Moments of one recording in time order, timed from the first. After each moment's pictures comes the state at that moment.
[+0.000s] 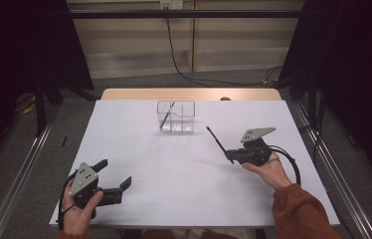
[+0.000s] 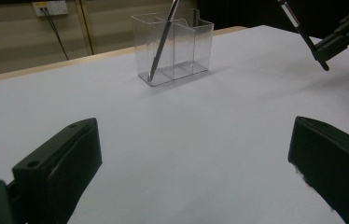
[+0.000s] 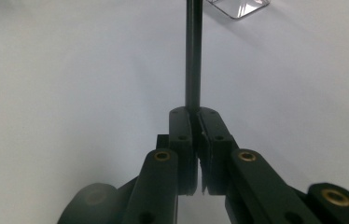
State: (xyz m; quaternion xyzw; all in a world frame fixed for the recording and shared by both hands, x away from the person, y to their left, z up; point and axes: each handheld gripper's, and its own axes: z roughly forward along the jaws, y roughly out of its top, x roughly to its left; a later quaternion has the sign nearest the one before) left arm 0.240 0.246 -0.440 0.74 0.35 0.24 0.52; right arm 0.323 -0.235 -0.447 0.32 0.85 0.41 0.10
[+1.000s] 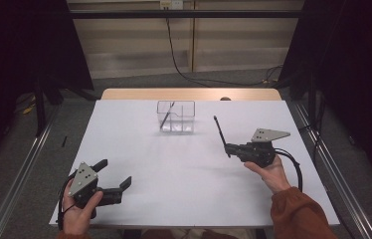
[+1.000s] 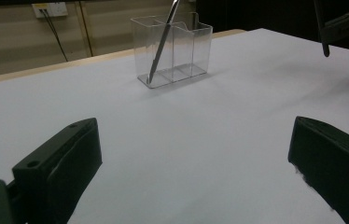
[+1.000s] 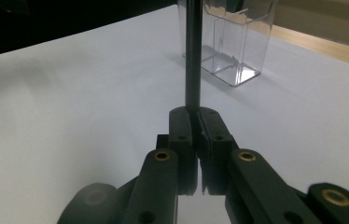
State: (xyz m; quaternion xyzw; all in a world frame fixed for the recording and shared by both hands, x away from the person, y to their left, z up) left arm 0.239 0.245 -0.439 0.74 0.35 0.24 0.53; right arm 0.310 -0.242 -0.440 0.31 0.78 0.52 0.13
